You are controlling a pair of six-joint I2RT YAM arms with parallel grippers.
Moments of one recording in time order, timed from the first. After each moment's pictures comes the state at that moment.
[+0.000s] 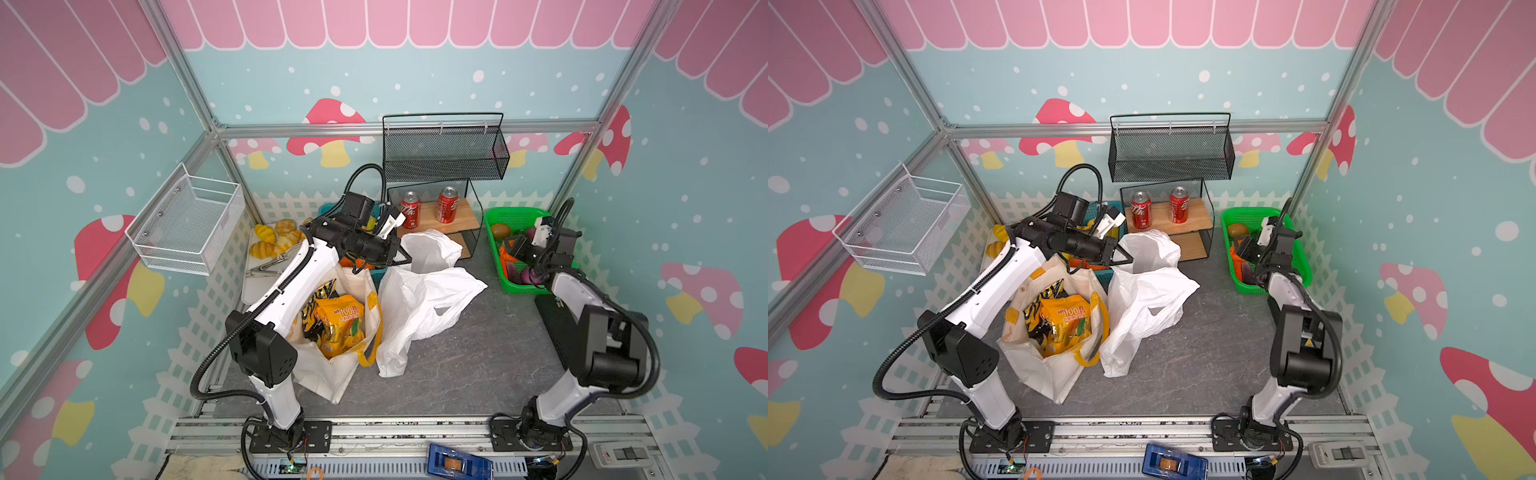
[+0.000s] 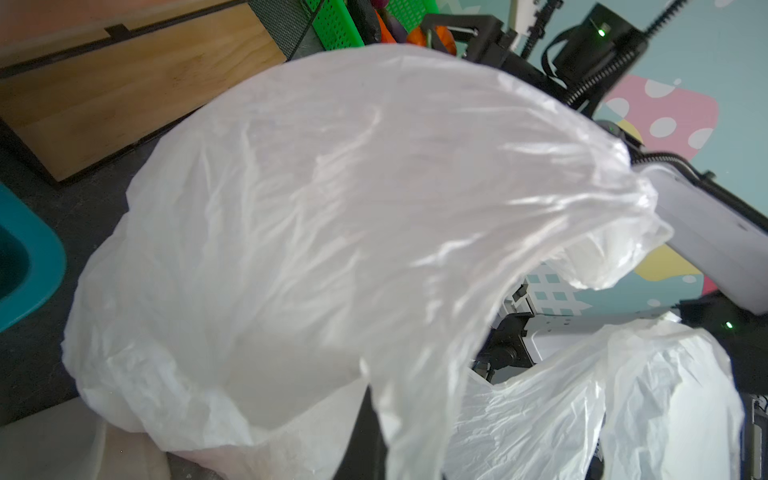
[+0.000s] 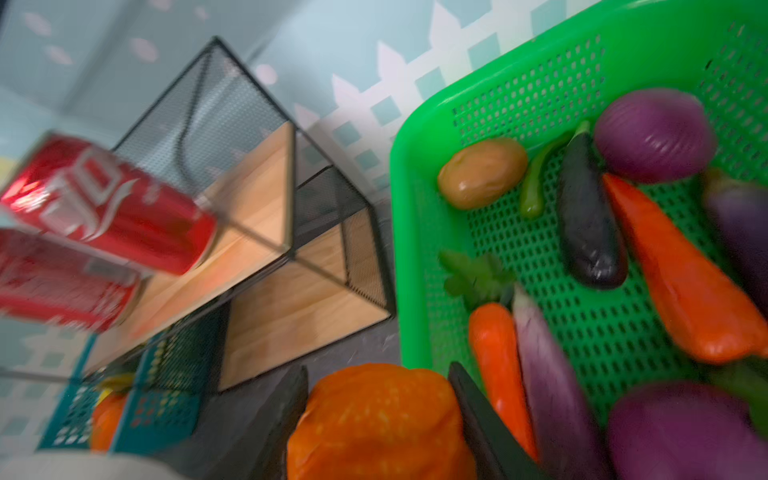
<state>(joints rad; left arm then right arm) -0.44 1.79 1.90 -0.99 0.73 -0.24 -0.17 1.55 1.03 0.11 -0.44 0.42</state>
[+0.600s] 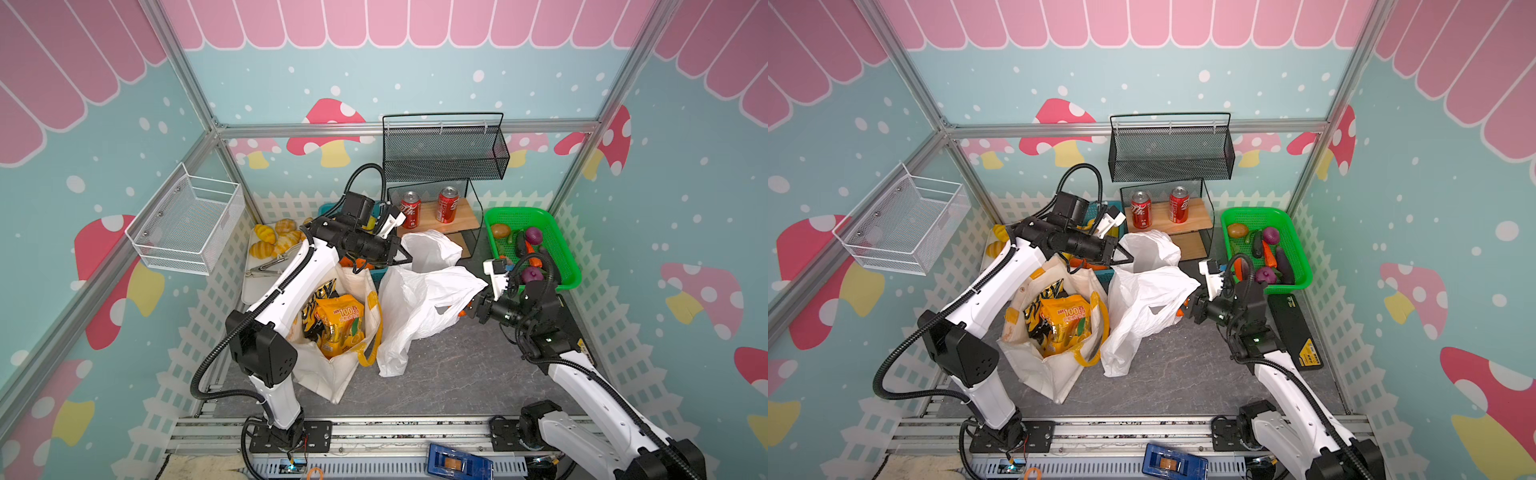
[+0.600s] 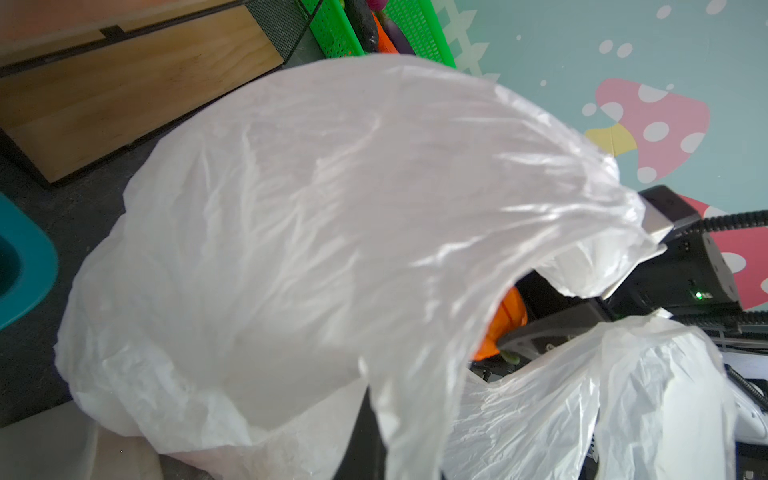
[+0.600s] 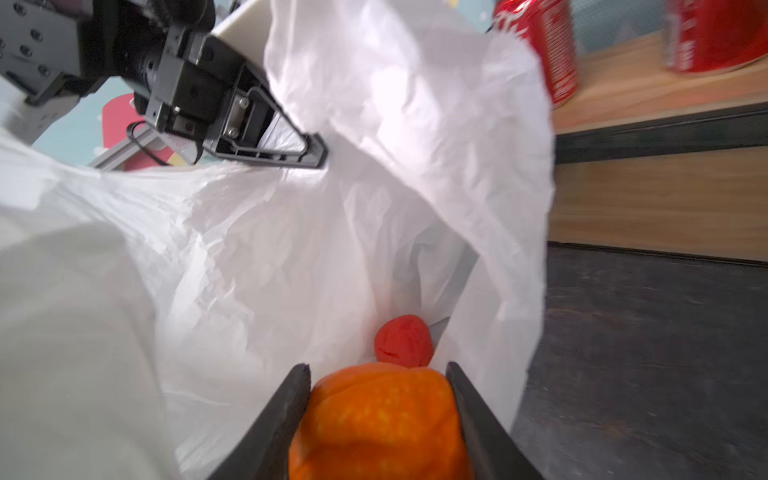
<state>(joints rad) -0.44 1.79 1.89 -0.97 0.74 -0.26 0.31 0.97 0.59 0.18 -0.69 0.39</state>
